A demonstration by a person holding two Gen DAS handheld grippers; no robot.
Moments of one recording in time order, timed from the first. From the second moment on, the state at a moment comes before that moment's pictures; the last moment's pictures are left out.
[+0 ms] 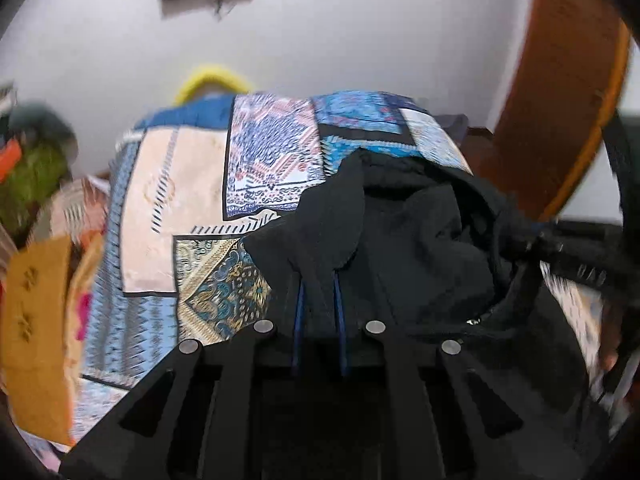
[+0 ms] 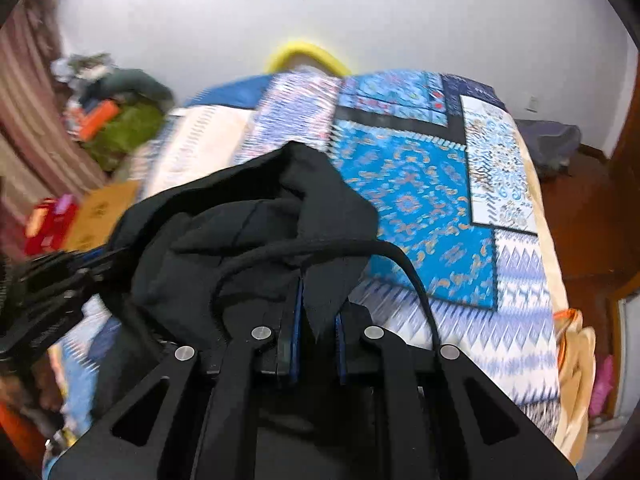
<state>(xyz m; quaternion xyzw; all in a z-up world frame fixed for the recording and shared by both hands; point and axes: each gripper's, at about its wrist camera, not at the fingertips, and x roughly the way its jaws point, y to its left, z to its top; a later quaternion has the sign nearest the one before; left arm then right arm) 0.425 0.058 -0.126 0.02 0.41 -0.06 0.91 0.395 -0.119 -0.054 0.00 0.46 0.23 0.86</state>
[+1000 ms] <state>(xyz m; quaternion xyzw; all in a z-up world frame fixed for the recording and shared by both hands) 0.294 0.043 -0.153 0.01 0.47 -0.08 0.88 0.254 -0.190 -0.070 -0.03 0.50 0.21 0.84</state>
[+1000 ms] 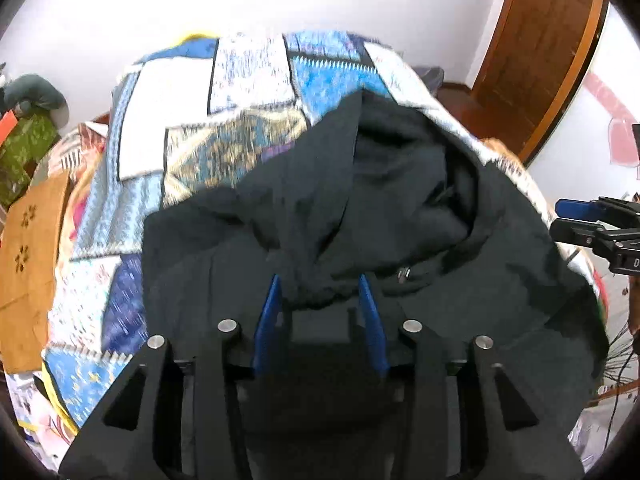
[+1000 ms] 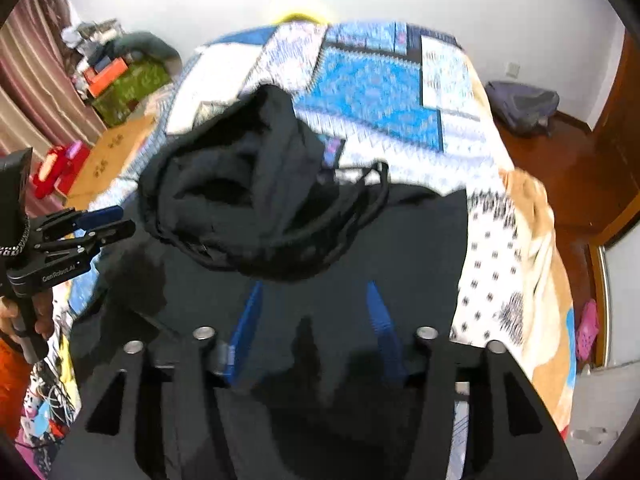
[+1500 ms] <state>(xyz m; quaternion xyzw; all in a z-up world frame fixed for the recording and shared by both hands) 0.392 0.031 -0.165 0.00 0.49 -0.07 0.87 0.329 -0.133 -0.077 0.00 0.50 0.23 0.84</state>
